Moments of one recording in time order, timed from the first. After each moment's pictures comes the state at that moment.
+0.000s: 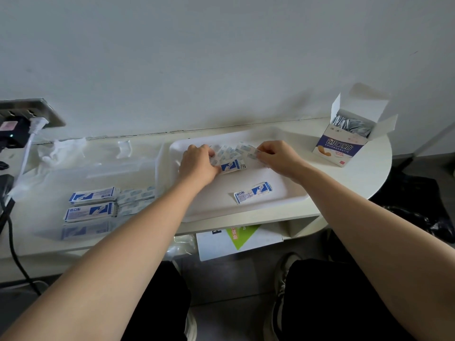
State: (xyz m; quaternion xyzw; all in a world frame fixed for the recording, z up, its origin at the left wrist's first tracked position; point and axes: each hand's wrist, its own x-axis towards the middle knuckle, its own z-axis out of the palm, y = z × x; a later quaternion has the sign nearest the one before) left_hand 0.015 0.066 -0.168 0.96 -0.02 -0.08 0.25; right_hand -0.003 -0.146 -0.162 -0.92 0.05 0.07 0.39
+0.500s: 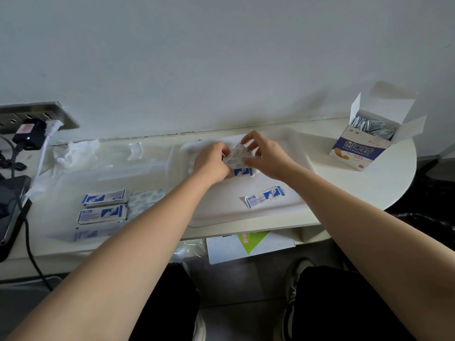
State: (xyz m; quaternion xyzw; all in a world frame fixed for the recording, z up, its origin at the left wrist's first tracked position) left_hand 0.026 0.059 -0.159 0.94 -0.01 -0.14 0.31; right_hand 0.014 -0.105 -0.162 -0.91 -0.06 0.06 0.40
